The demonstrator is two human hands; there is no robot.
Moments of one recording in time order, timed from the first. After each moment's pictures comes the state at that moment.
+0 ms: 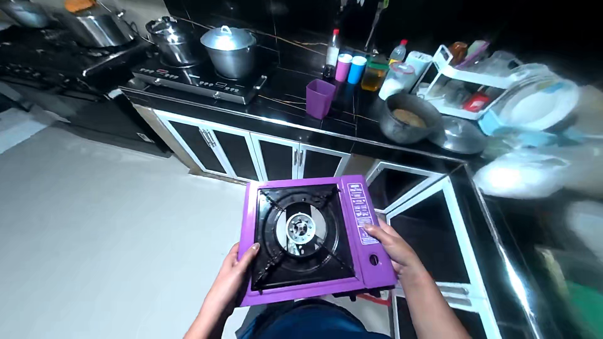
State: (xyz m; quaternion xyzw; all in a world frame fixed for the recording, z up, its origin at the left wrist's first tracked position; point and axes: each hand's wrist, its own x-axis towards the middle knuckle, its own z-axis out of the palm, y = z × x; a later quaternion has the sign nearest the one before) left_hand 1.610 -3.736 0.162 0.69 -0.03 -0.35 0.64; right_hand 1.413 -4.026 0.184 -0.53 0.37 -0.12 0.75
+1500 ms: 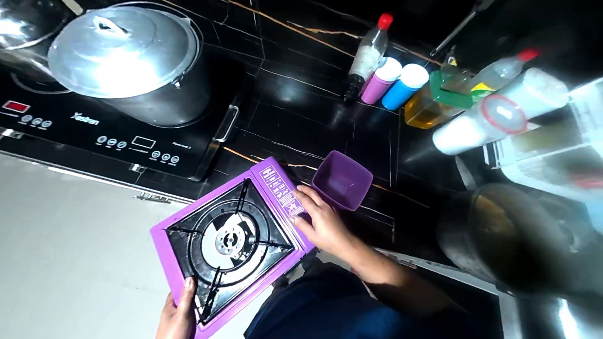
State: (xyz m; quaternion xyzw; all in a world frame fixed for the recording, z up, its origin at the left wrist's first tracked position) left_hand 2.002 -4.021 0.124 0.77 0.17 -0.23 0.56; right_hand 1.943 -4.347 0.168 -0.91 0.15 -0.03 0.39
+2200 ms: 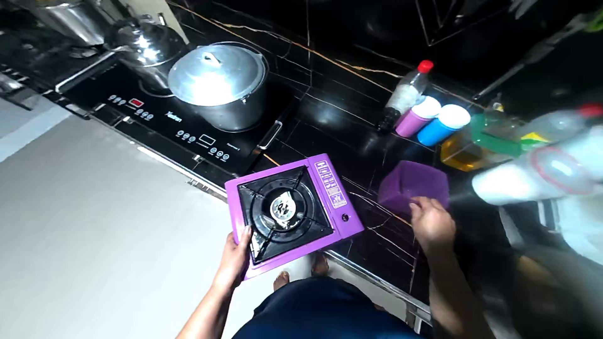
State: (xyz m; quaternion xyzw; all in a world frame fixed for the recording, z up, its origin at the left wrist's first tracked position) left_hand 2.028 -4.109 0.128 0.75 0.13 -0.22 0.61; right_hand 1.885 -4.499 0.187 -0.90 0.41 -0.06 0.12
